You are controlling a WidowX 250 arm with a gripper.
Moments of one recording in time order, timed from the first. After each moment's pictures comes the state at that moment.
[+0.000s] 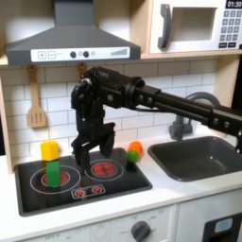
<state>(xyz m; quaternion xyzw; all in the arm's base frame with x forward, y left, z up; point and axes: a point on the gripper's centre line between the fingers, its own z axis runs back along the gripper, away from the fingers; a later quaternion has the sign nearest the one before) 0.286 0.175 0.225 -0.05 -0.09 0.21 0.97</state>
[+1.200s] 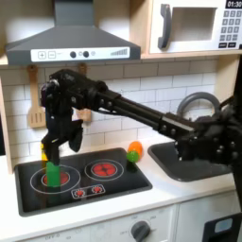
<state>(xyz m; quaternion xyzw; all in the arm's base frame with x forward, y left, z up) 0.347 0.220 0.213 -0.04 -0.11 0.25 0.96</state>
